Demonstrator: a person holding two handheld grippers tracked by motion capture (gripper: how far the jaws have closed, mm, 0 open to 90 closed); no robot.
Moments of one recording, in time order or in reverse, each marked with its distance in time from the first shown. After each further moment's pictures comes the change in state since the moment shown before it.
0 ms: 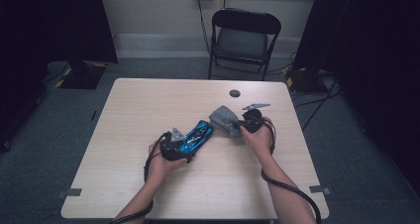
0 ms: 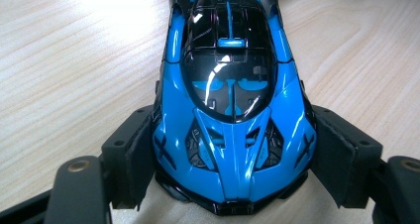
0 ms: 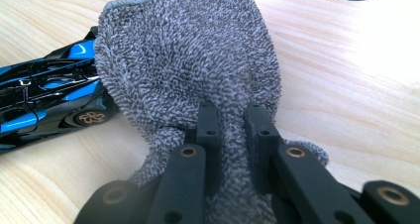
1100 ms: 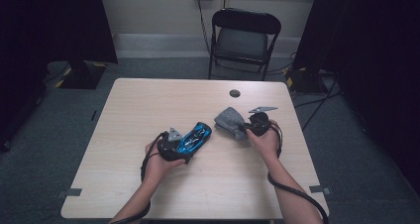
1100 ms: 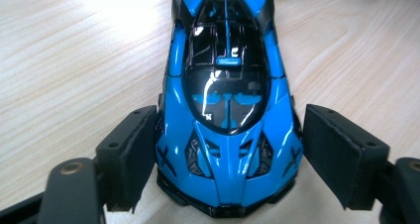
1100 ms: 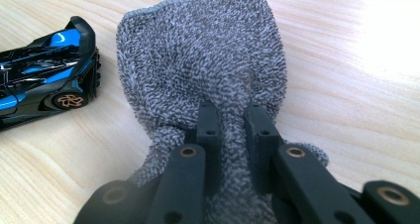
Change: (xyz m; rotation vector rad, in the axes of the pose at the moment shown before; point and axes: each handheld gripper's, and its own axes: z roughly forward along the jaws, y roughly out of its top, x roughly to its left) left arm -0.002 0.005 -0.019 0.009 0.002 -0.038; right arm -0.010 -0.014 -0.014 -0.010 -0.004 0.001
